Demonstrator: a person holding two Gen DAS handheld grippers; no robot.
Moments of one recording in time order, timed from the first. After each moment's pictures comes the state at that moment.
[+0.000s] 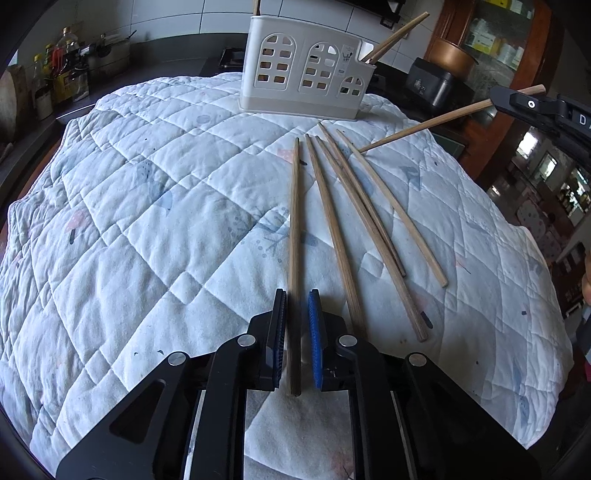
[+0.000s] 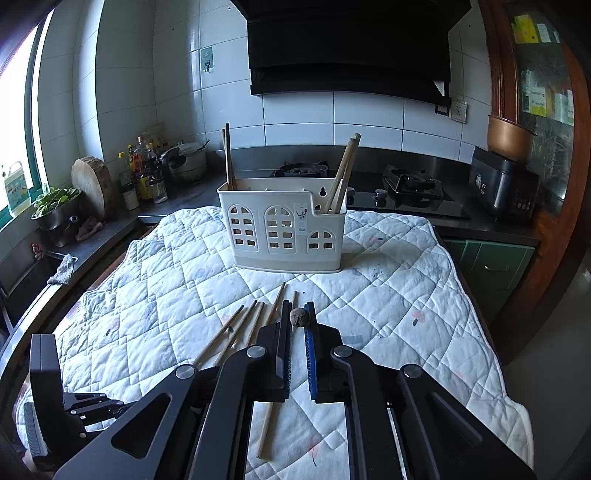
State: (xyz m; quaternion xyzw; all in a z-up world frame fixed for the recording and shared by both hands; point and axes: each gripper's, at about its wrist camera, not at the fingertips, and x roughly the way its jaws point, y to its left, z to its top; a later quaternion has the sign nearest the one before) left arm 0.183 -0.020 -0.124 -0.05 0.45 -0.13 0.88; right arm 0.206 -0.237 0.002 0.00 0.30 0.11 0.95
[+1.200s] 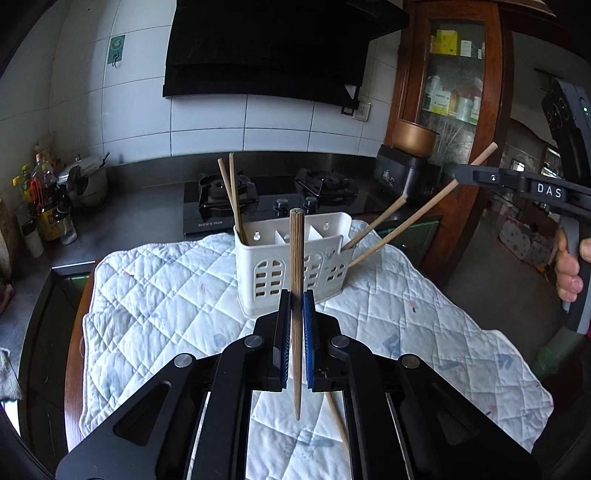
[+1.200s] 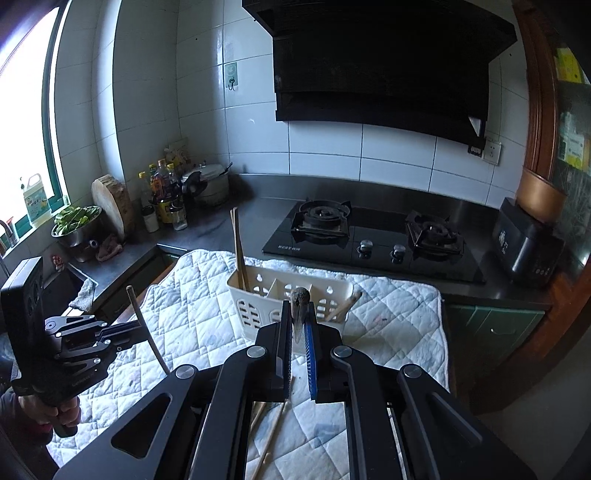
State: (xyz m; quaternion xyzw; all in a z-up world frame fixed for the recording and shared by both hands) left arm 0.273 0.006 0.062 -0.01 0.28 -0.19 0.94; right arm 0.296 -0.246 0.150 -0.04 0.29 0.17 0.94
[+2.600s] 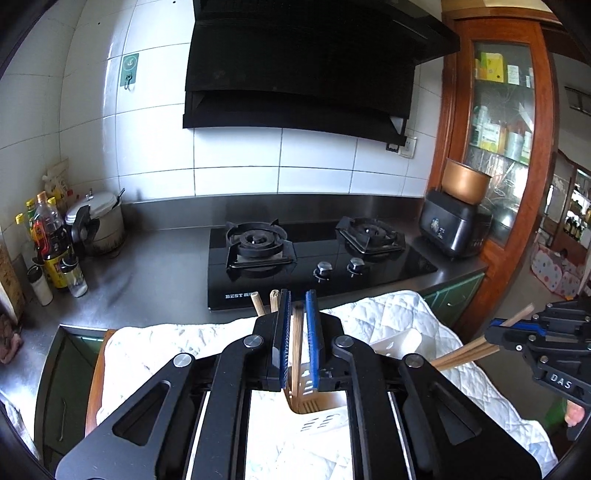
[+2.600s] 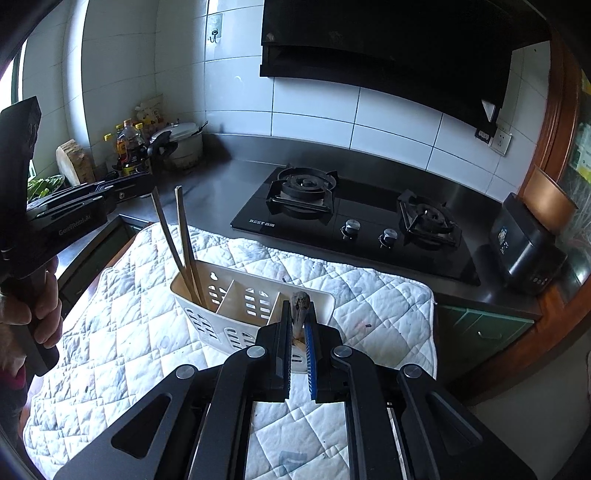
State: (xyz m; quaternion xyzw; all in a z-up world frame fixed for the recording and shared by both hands) left arm 0.431 -0.003 0.116 -0.02 0.24 -0.12 0.96; right arm 0.398 -0.228 0.110 -0.08 0.36 0.14 0.92
